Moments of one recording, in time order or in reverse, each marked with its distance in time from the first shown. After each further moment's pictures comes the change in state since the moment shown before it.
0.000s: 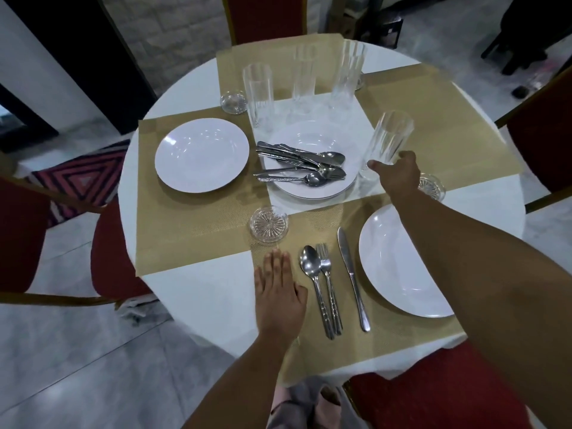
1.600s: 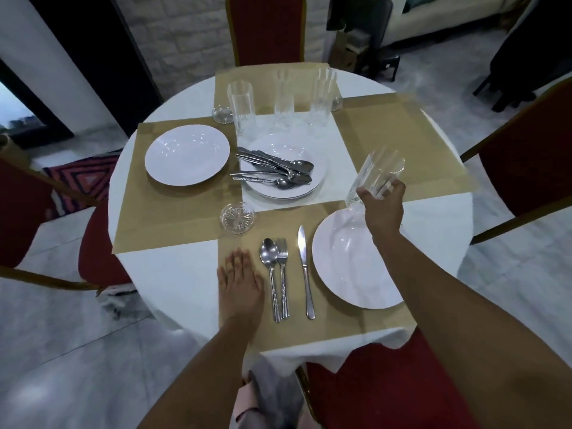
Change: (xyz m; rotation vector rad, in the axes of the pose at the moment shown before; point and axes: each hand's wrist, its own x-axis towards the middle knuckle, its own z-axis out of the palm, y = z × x) left_hand -0.019 0.026 0.003 -0.036 0.026 -0.188; right_hand -0.047 0.058 -0.069 0.367 -0.005 -0.113
